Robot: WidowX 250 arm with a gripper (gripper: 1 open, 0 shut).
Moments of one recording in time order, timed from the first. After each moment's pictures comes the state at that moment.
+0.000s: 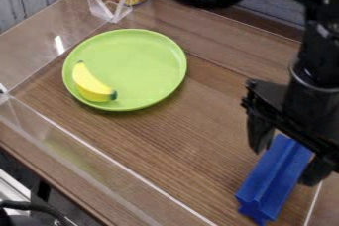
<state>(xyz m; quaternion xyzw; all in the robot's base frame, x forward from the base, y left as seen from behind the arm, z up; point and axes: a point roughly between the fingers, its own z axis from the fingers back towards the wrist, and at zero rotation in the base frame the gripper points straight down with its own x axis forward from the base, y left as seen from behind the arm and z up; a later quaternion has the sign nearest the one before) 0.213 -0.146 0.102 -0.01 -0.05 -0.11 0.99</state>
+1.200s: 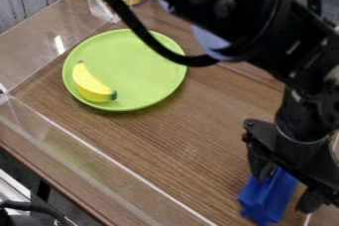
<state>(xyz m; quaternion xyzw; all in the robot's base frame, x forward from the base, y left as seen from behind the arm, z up) 0.217 -0.152 0.058 -0.04 -0.09 -0.12 0.99</state>
